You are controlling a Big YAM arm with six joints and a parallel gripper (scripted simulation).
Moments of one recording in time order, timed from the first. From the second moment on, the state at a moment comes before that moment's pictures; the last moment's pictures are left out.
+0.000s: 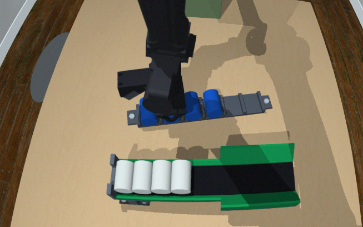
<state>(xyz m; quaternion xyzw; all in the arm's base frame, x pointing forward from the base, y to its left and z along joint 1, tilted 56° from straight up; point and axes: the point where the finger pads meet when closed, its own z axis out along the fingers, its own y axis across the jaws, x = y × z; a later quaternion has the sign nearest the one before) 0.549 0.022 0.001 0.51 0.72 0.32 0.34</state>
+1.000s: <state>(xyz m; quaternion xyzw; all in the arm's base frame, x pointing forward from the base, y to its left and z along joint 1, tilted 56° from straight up) 0.549 0.022 0.001 0.51 0.72 0.32 0.34</state>
